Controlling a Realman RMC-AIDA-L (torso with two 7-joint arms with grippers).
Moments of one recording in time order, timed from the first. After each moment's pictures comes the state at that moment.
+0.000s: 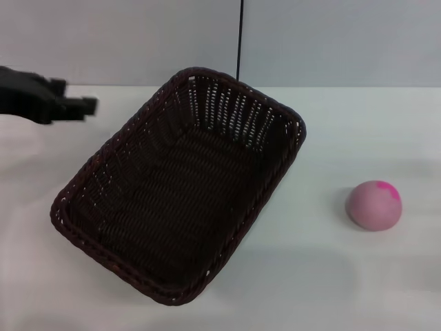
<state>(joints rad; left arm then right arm) -0.25 -2.06 1.03 1.78 2.24 1.59 -2.41 0.28 2.07 -0.58 -0.07 -0.75 -1.65 0.69</state>
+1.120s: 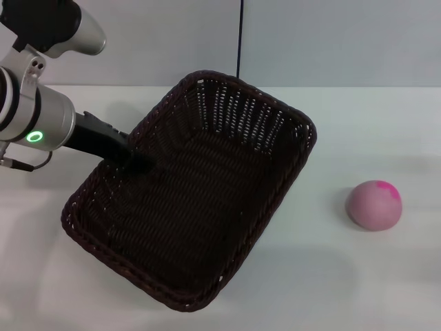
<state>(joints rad) -0.41 -2.07 1.43 1.52 2.54 1.41 -2.56 0.29 2.07 -0.59 -0.08 -0.75 -1.60 0.71</state>
